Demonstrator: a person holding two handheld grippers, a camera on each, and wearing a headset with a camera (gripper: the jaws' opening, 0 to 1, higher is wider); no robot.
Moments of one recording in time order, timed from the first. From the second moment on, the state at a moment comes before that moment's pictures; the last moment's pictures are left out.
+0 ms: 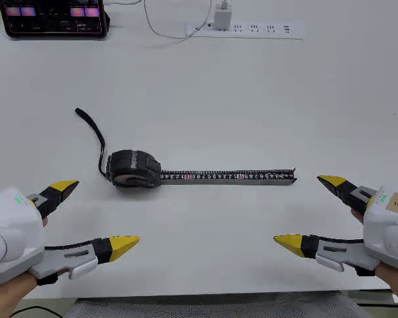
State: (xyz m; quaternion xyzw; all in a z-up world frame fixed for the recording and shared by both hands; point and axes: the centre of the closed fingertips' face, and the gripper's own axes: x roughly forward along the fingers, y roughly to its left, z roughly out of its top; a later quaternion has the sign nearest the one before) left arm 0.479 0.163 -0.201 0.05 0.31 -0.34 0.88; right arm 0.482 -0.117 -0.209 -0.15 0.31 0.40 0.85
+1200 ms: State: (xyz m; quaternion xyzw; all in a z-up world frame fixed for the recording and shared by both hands) left arm 0.514 0.141 -0.216 0.02 0.32 -0.30 0.90; right arm 0.504 -0.132 -0.218 -0.22 0.34 0.43 0.81
